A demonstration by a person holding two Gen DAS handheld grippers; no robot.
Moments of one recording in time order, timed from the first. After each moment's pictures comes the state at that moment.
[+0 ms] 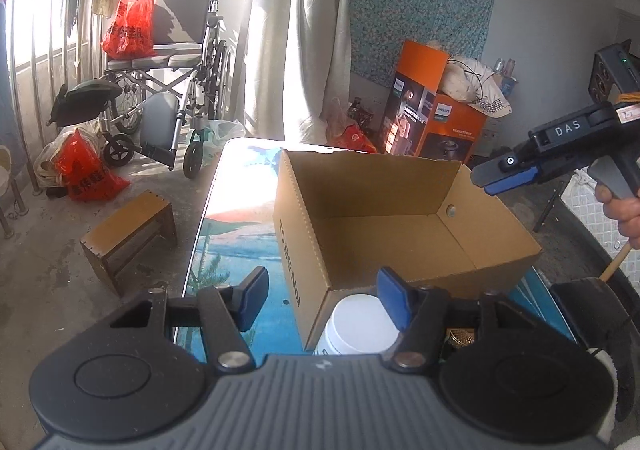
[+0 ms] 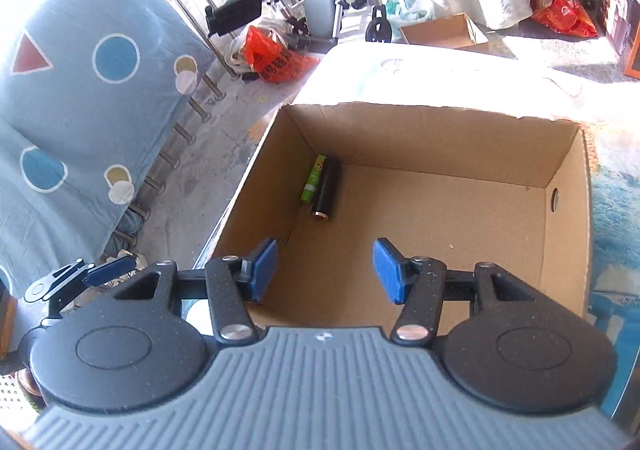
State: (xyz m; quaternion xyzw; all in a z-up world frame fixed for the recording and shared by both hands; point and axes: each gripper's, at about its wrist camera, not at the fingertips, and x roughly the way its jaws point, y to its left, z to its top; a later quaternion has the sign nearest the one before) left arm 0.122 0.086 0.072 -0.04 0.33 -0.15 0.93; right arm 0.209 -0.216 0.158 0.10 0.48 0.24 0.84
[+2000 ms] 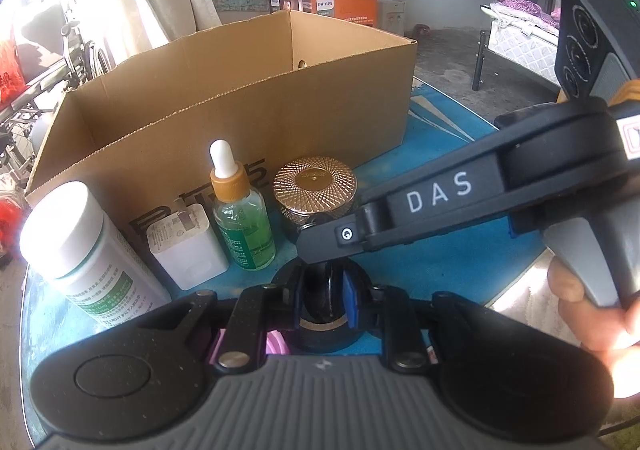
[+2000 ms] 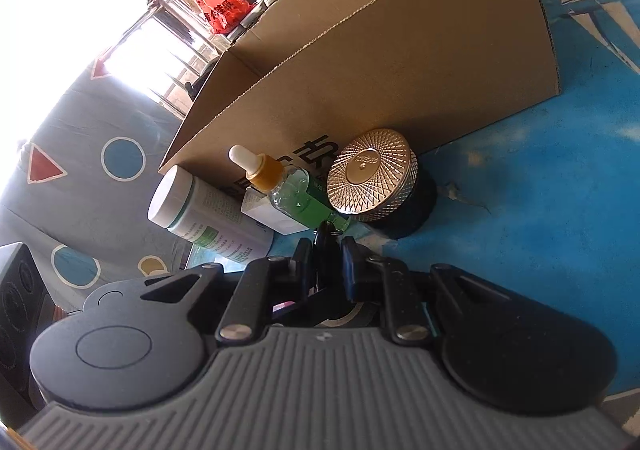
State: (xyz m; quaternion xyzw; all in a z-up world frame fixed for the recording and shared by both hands) left arm 0.085 -0.074 -0.040 0.14 0.38 -0.26 0.88; right arm 0.071 -0.203 -0.051 0.29 0.42 0.18 0.84
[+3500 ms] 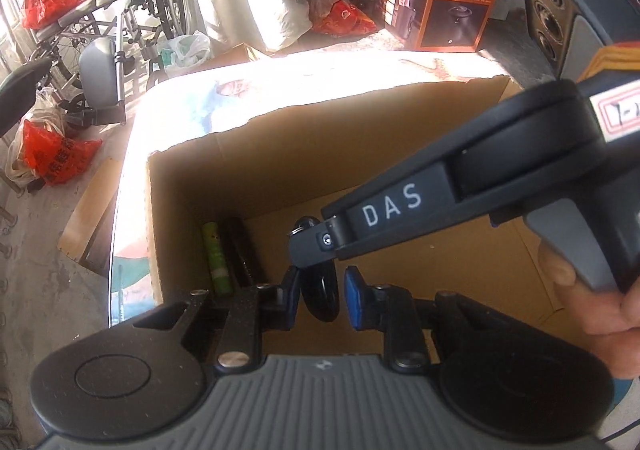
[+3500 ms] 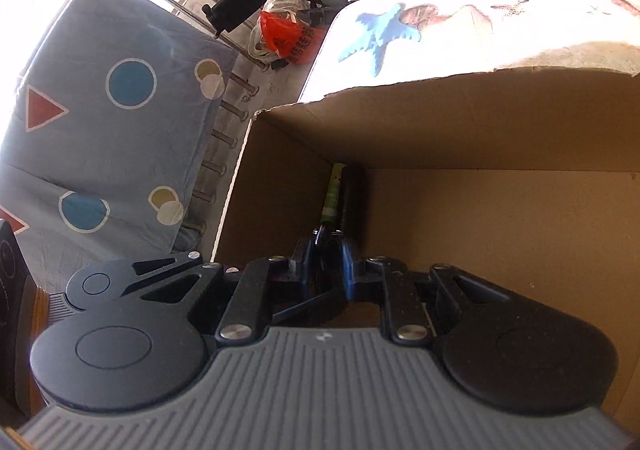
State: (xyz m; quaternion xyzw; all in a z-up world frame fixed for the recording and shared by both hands) left arm 0.318 -0.025 0.015 0.08 0.52 -0.14 0.84; right arm 0.375 -0.148 0.009 0.20 0.57 0.28 0.75
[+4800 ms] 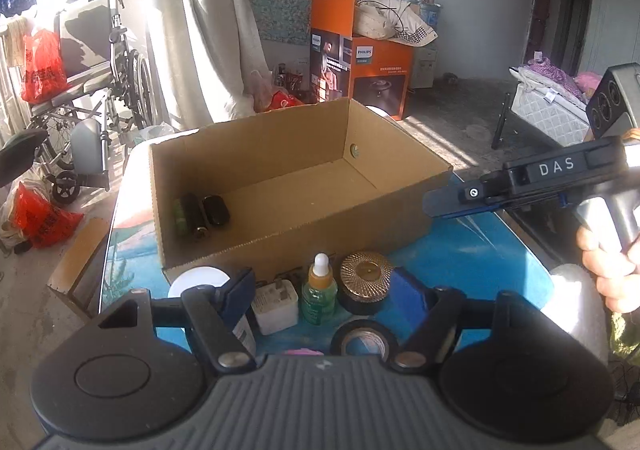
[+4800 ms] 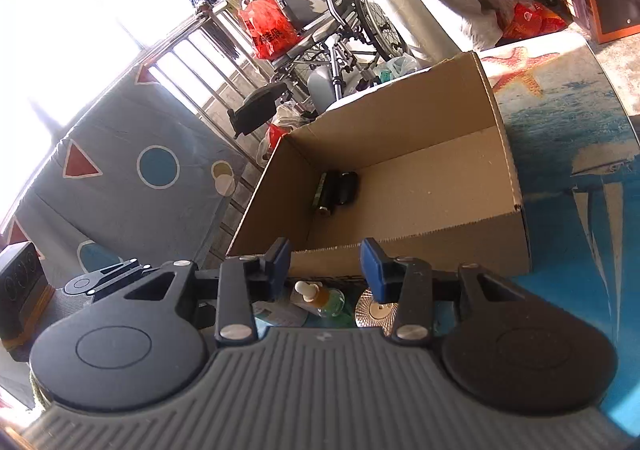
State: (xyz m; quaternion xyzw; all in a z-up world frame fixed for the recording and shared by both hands) left arm 0.078 -0.031 0.056 0.08 0.36 -0.23 0.90; right arm 0.083 -0.306 0.057 0.25 0.39 0.22 0.86
